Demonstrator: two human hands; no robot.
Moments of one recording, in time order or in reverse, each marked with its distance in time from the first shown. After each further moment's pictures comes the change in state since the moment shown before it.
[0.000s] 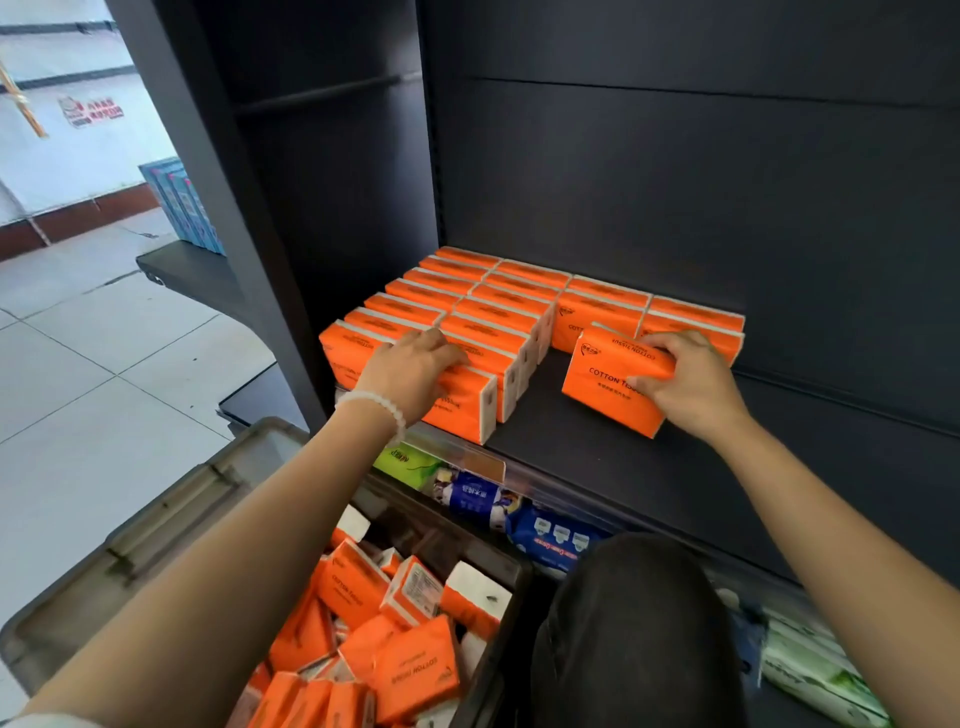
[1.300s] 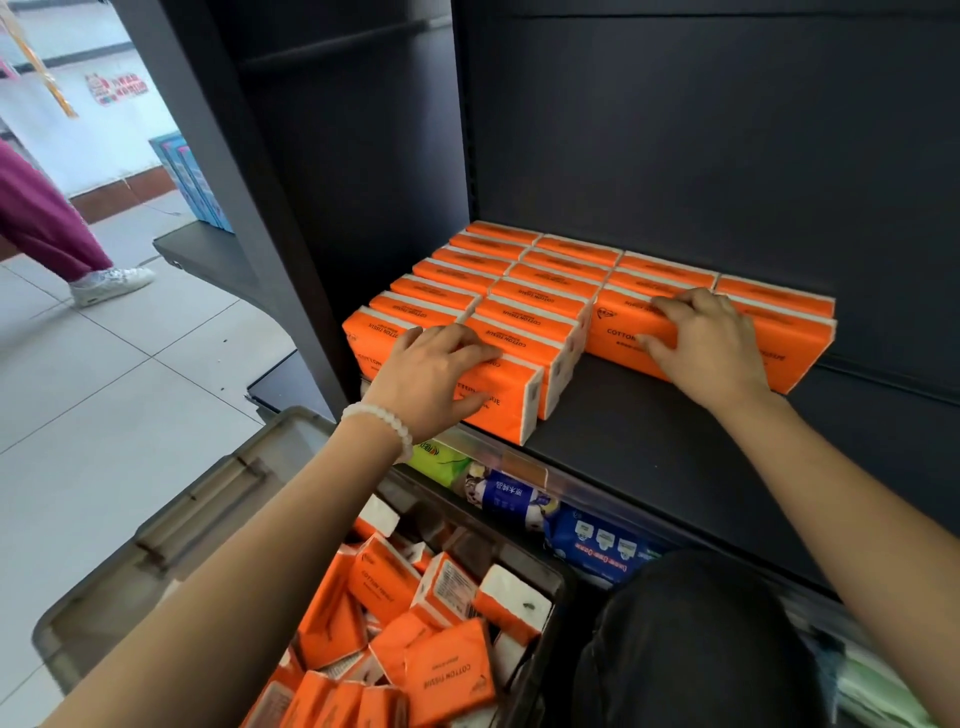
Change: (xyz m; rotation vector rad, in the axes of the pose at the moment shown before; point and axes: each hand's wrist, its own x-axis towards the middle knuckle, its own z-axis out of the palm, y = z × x) left_hand -0.003 -0.025 0.026 -0.076 0.174 0.132; right_hand 0.054 -0.005 0.048 -0.393 0.081 -0.178
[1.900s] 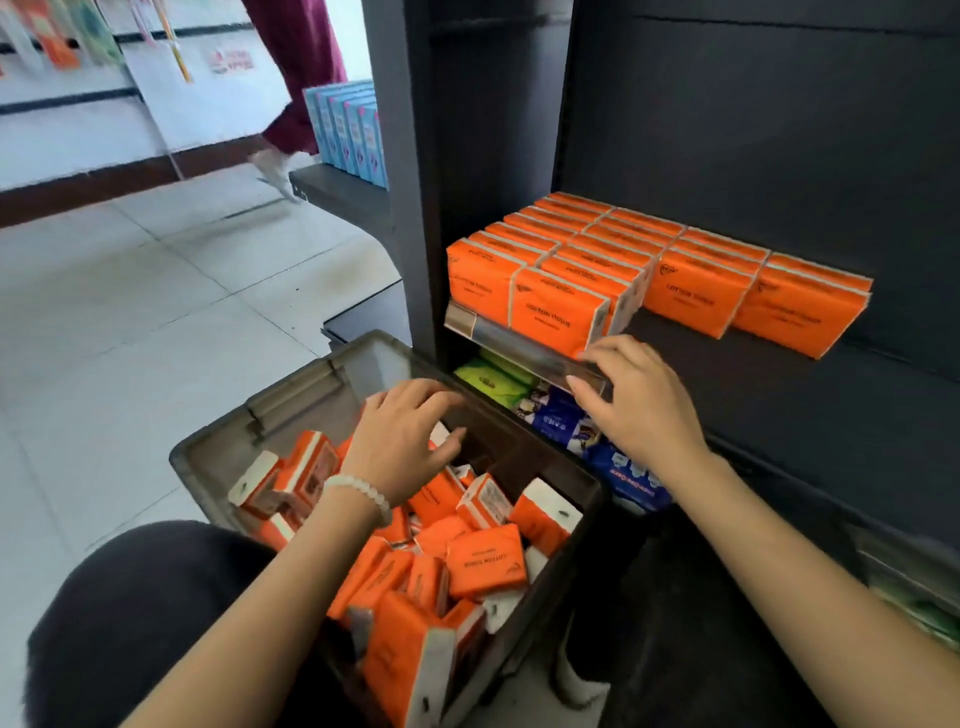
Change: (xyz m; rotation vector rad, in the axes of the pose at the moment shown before) left_hand -0.204 0.028 0.006 -0.031 0.179 -0.275; right_hand -0.157 -0.121 -0.014 0.264 -0.027 -0.339
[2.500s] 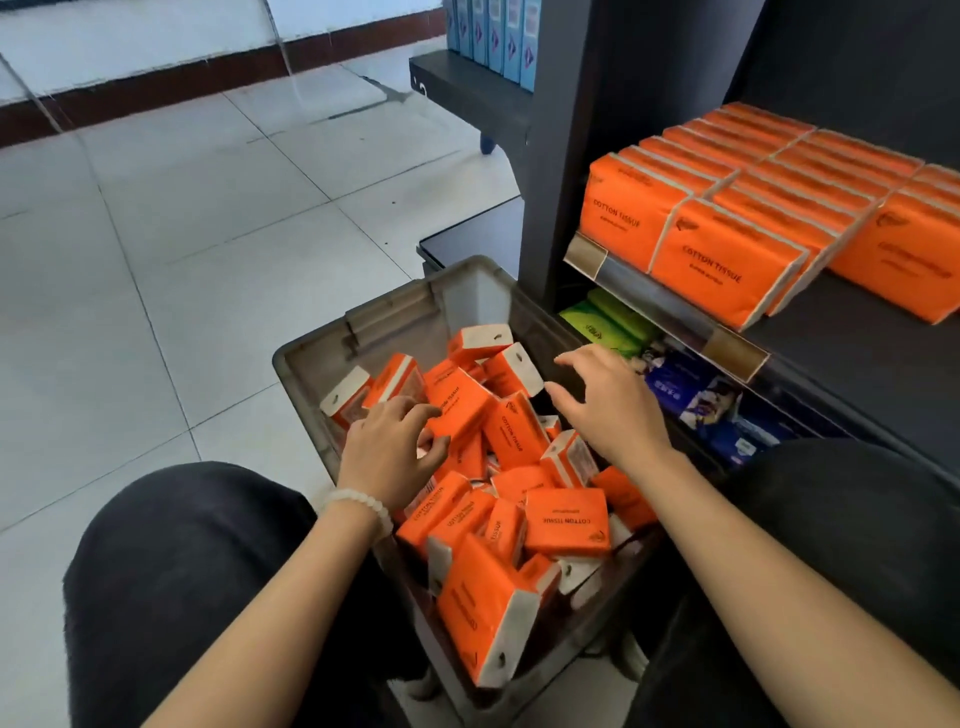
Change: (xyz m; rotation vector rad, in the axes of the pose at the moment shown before) left_hand -0.108 -0.082 0.038 0.051 -0.159 -0.486; right_hand 0.012 -0.076 0.126 0.152 -0.264 -0.089
